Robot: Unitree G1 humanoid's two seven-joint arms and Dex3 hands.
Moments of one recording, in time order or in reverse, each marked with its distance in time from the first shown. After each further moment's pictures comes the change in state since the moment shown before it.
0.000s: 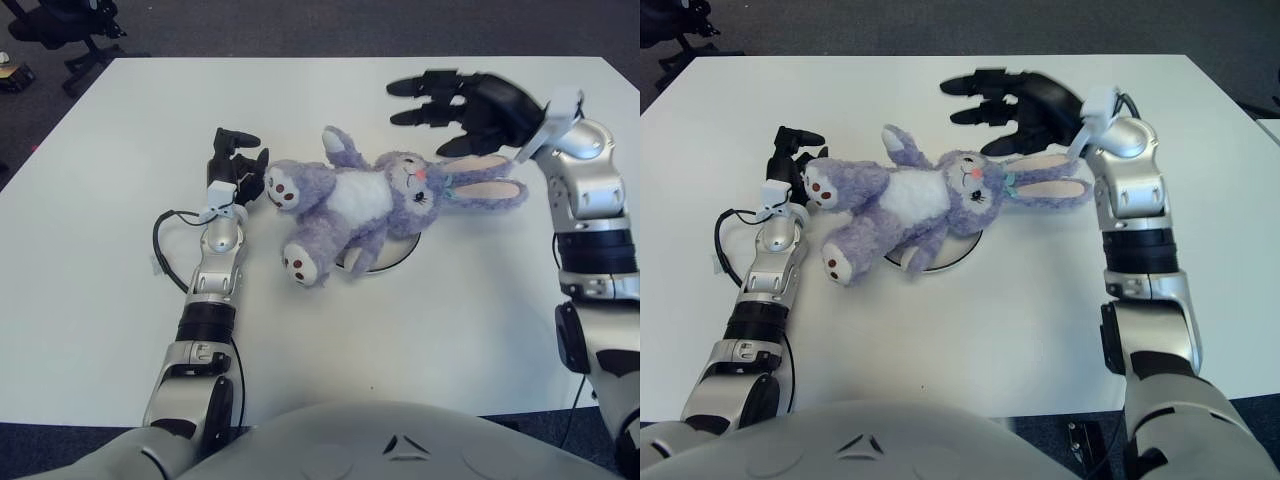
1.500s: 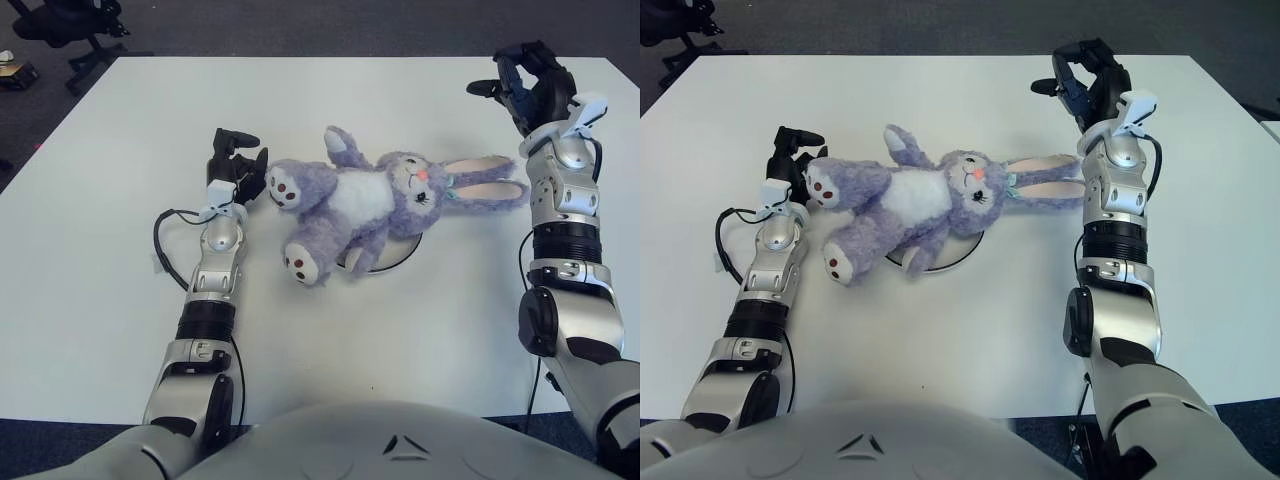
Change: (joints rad) left arm -0.019 0.006 0.011 0.042 -0.007 -0.004 -0.003; right arm 0.068 0.226 -0.244 0.644 -0.016 -0.317 -0.556
